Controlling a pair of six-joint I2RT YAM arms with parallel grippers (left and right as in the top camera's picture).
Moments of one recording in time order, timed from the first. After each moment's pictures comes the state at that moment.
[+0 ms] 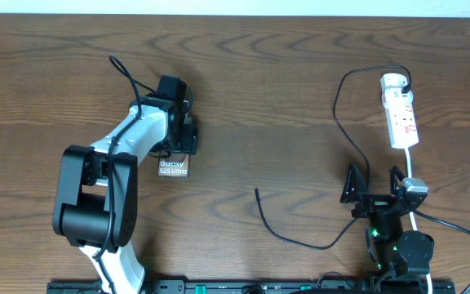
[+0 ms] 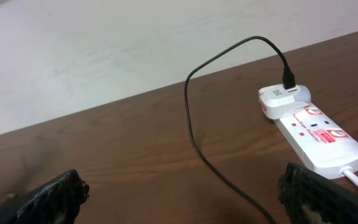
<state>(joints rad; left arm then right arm) -0.20 1.92 1.19 -0.71 -0.01 -0.12 -0.01 0.01 0.01 -0.07 -0.07 0.31</state>
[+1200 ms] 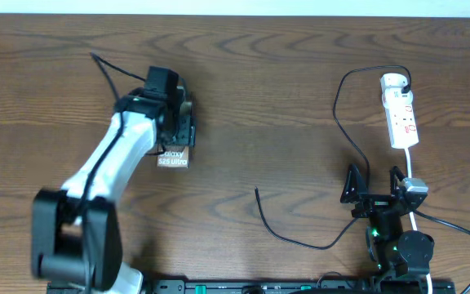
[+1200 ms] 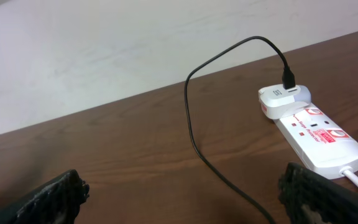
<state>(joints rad) -0.20 1.68 1.19 -0.76 0.05 -0.13 -0.01 0.01 0.01 -0.07 -0.07 0.31</state>
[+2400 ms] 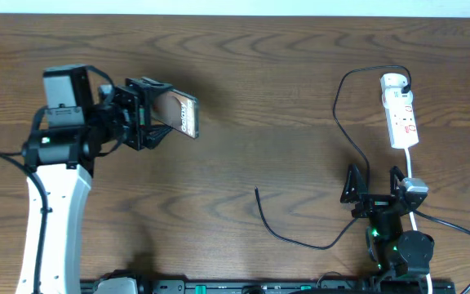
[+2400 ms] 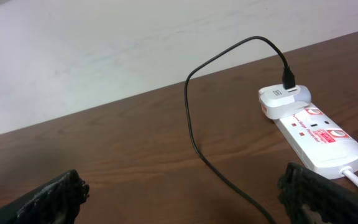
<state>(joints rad) 0.10 1.29 1.19 -0.73 0.80 -1.44 -0.01 0.01 0.01 -0.07 -0.07 0.31</state>
